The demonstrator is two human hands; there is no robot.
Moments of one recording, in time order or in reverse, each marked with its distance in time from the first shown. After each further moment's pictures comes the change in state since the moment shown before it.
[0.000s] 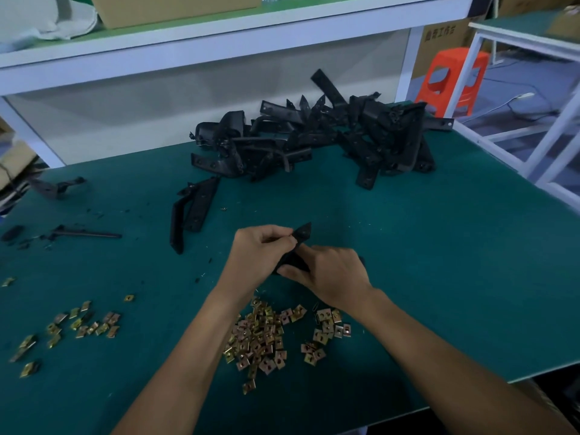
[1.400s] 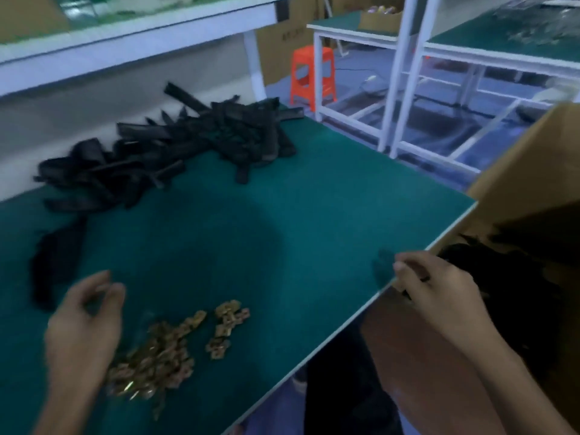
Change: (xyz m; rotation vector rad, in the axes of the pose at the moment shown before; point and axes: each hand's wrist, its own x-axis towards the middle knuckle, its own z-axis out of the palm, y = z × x) left_hand -0.008 -0.080 -0.050 0.418 0.342 0.190; right_hand -0.272 0.073 -0.143 0.247 0.276 0.986
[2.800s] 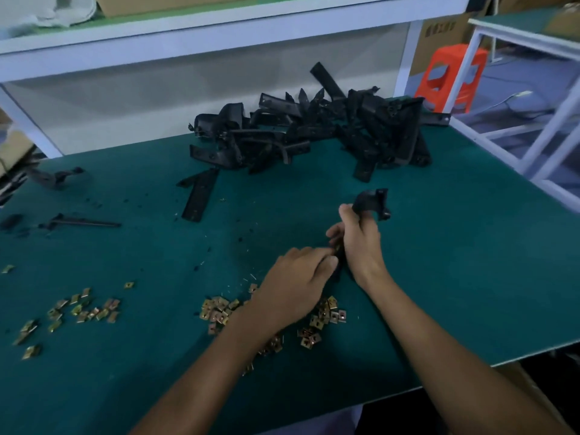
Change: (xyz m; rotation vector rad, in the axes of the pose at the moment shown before) left_hand -0.043 0.108 0.041 0.103 -0.555 0.382; right_hand 0.085 -0.200 0.215 0.912 -0.368 0.076
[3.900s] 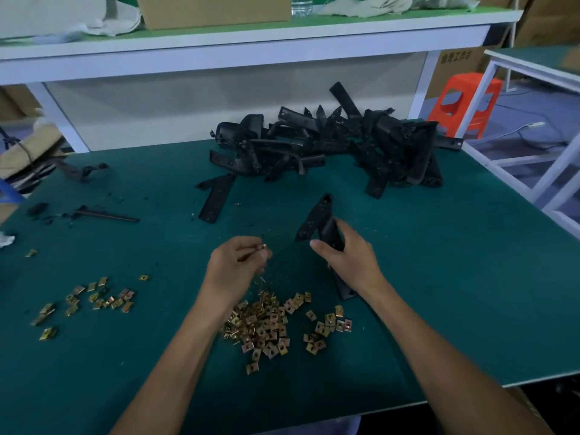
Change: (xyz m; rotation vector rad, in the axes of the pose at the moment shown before) left_hand -0.029 -0.063 -0.051 -0.681 0.395 -0.515; right_hand 0.002 0.005 0.004 -0.591 -0.324 -0.187
